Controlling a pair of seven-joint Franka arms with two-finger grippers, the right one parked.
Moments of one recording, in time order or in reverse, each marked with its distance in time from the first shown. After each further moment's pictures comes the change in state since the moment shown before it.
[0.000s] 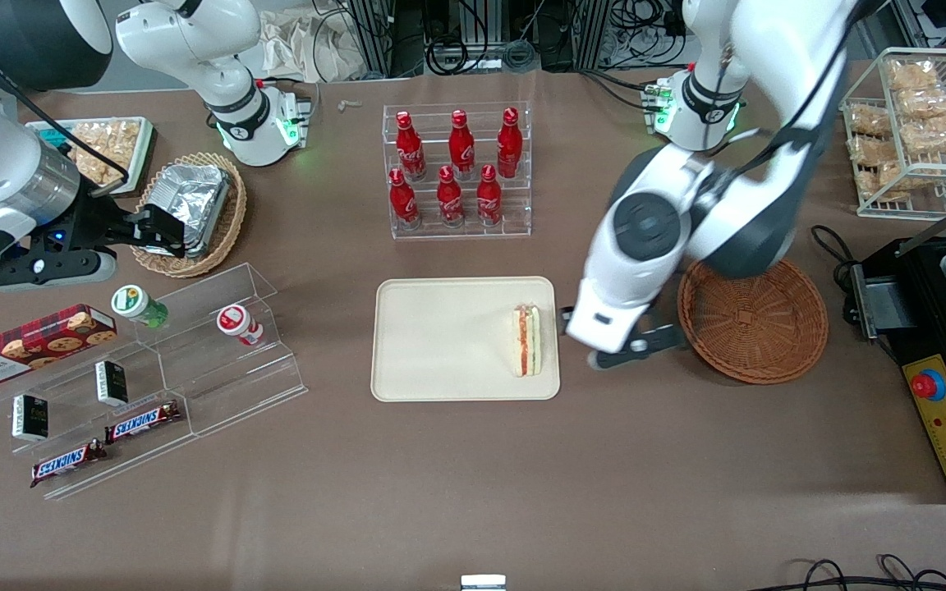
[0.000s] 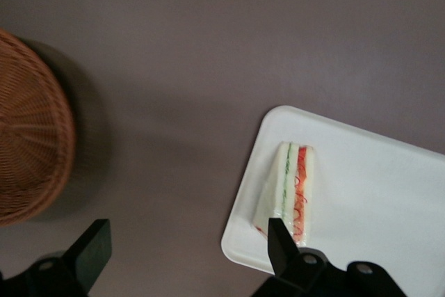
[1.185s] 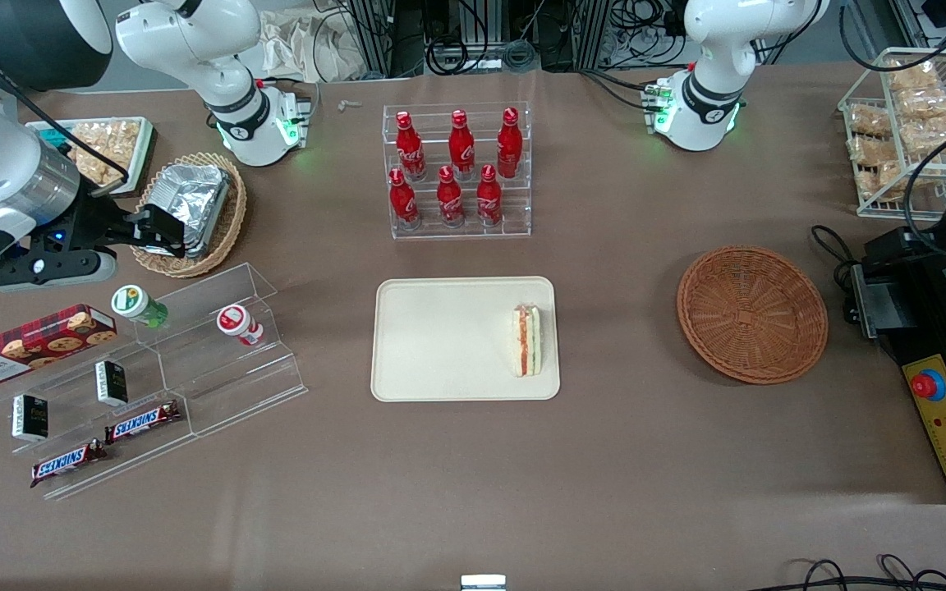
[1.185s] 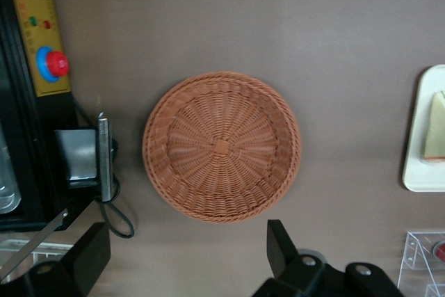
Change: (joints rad) arm 0.319 -0.343 0.300 -0.154 -0.197 -0.194 0.983
